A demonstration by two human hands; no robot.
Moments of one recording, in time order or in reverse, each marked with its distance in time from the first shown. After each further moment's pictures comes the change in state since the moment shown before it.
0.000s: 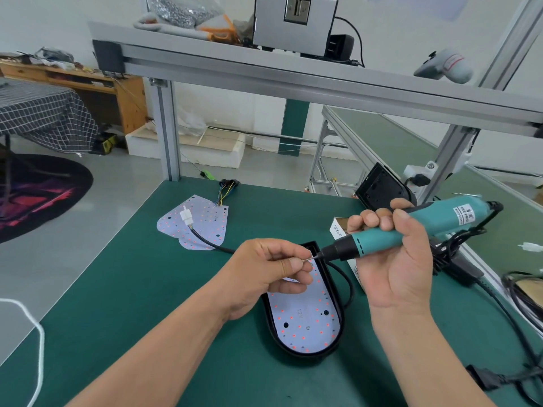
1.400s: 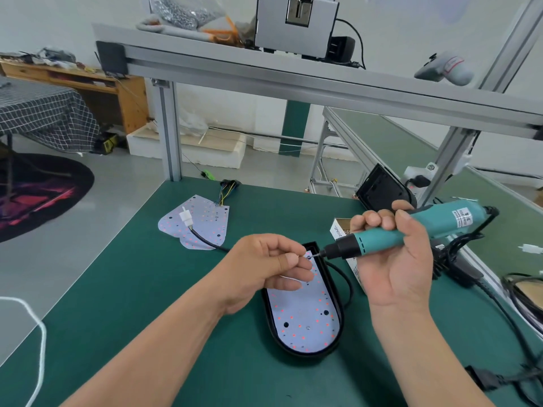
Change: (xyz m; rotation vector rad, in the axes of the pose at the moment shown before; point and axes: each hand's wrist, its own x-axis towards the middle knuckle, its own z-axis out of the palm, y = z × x) left_hand 0.000 0.008 -0.006 0.050 -0.016 -0.017; right_hand 0.004 0.001 -0.007 0.049 0.027 0.012
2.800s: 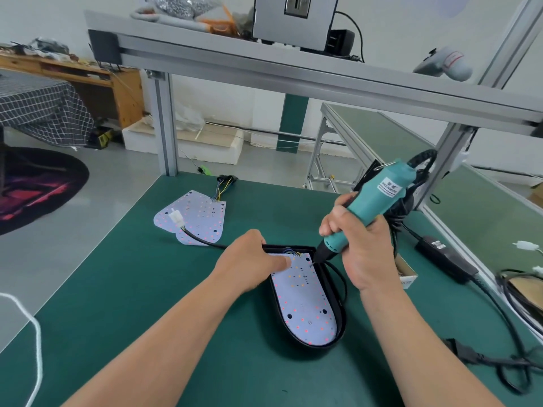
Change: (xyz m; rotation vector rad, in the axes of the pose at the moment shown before) left_hand 0.030 -0.022 -0.013 0.842 0.433 -0.155; right_hand 0.022 0.028 -0.012 -0.608 -0.184 -0.035
